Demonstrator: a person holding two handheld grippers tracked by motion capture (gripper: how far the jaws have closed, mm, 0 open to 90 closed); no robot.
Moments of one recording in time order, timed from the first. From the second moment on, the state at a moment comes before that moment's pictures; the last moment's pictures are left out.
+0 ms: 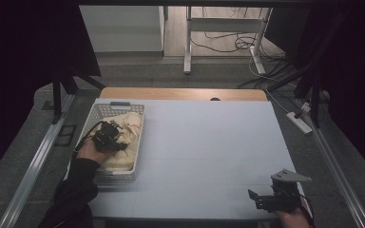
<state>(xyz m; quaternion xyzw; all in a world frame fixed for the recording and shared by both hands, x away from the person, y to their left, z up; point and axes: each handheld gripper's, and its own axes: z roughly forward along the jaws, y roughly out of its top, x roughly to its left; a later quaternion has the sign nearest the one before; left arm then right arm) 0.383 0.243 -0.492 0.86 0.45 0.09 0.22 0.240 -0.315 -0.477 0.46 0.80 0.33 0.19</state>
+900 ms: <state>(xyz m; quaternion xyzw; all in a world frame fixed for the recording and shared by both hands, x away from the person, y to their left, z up) 0.351 0.271 -0.451 0.78 0.47 0.15 0.38 0.239 -0.315 -0.476 0.46 0.80 0.33 0.19</state>
